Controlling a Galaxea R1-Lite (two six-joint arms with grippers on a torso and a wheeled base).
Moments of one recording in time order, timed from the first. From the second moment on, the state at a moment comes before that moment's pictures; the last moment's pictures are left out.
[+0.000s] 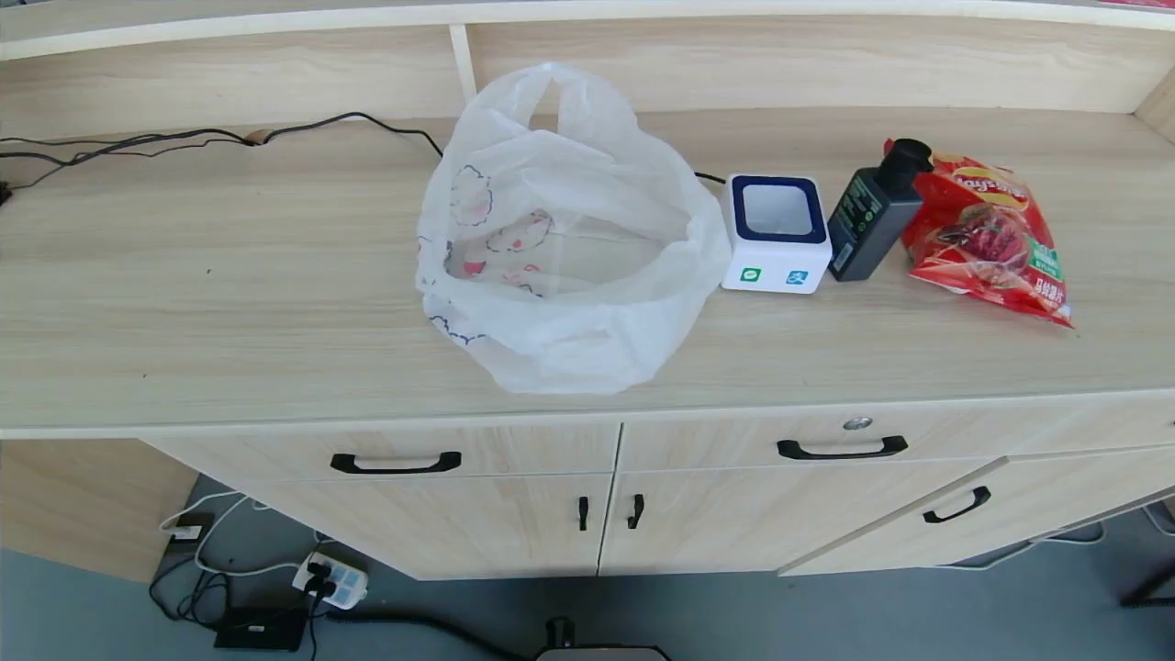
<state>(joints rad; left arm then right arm) 0.00 0.00 0.00 -0.03 0.00 0.02 0.00 0.00 0.00 0.00 -0.01 0.00</state>
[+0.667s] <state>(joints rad) 0.00 0.00 0.00 -0.02 0.00 0.02 0.00 0.00 0.00 0.00 0.00 -0.03</state>
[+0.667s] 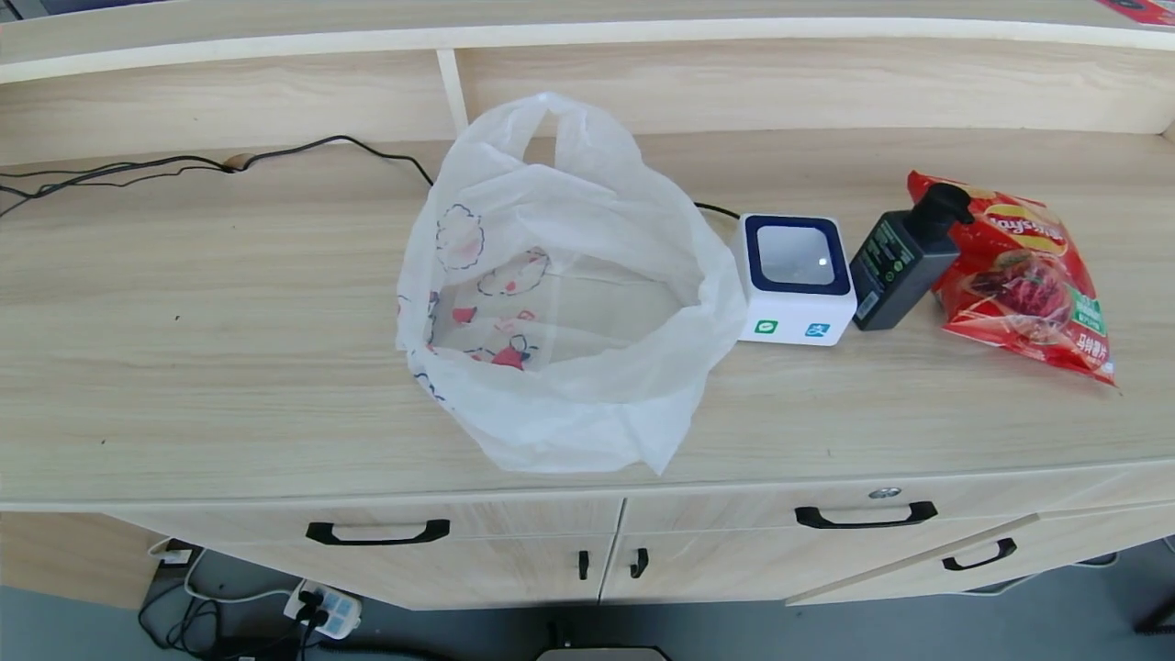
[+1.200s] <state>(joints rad) 0.00 0.00 0.00 -0.03 0.00 0.02 0.04 0.48 -0.36 -0.30 0.12 -0.05</state>
